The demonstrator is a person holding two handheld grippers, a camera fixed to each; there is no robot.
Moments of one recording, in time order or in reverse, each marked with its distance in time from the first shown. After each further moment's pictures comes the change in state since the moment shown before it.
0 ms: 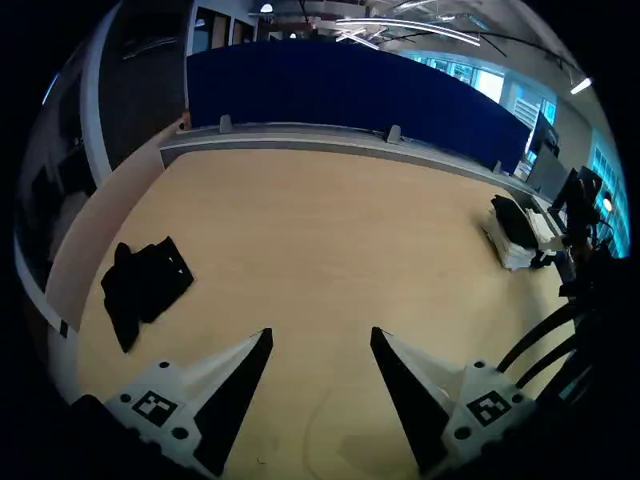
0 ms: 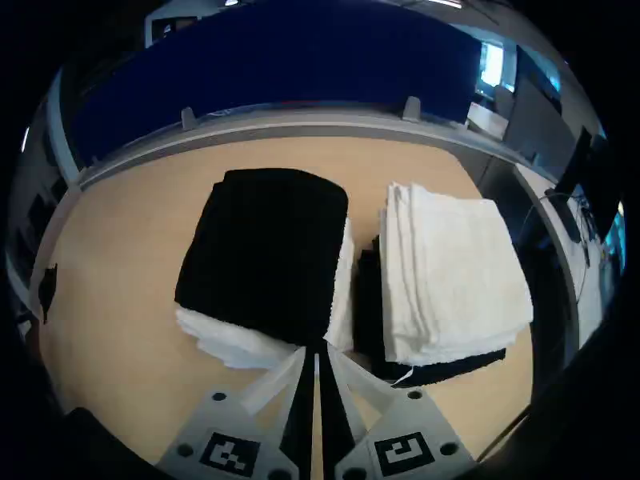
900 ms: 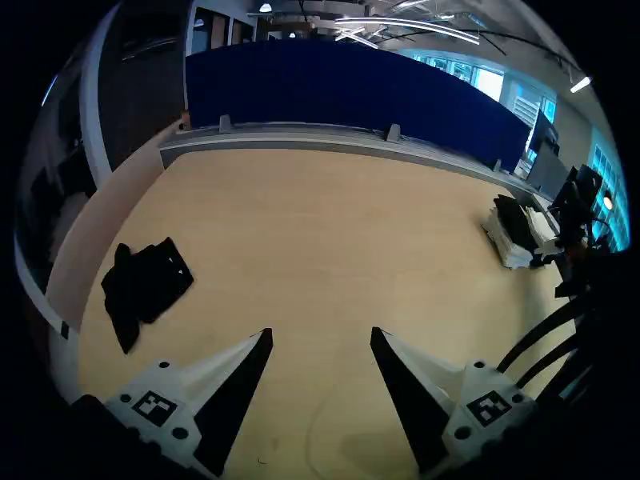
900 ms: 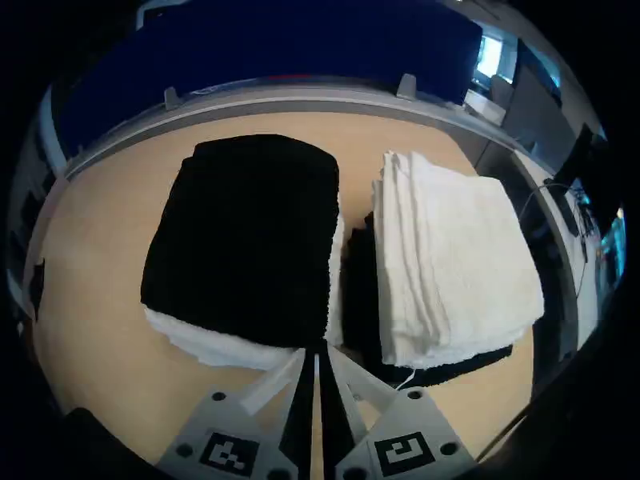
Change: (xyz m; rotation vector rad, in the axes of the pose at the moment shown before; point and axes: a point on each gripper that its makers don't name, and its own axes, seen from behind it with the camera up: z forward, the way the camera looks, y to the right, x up) left arm 0.000 0.001 0.001 0.002 -0.004 0.005; right arm -0.015 0.012 0.020 -0.050 -0.064 0.000
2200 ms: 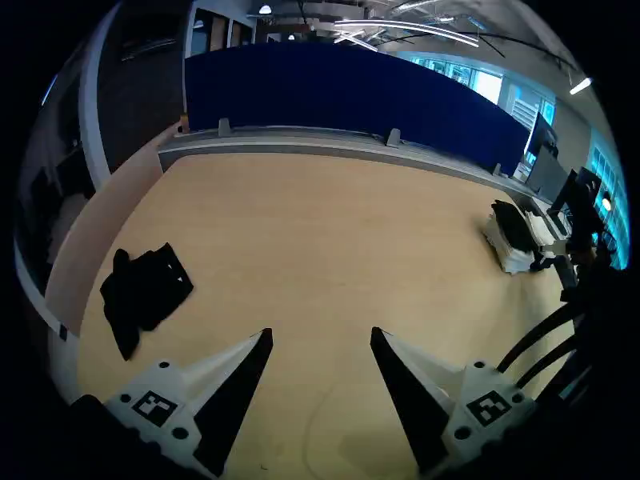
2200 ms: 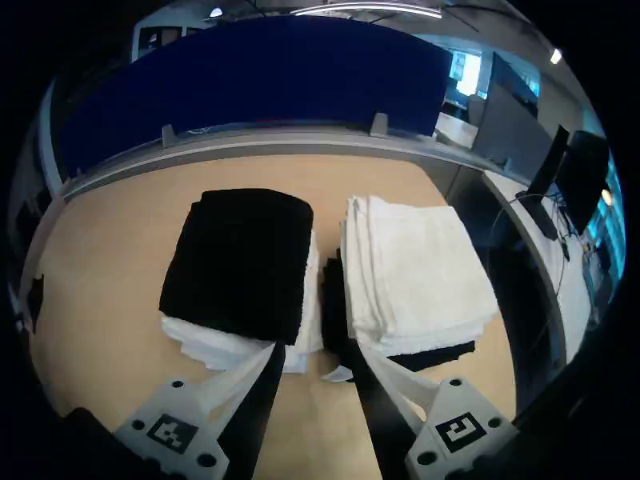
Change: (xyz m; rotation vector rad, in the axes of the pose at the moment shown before) left arm 0.010 -0.005 0.002 -0.010 0.011 -0.002; right arm 0.014 0.012 -0.043 -0.063 0.150 0.031
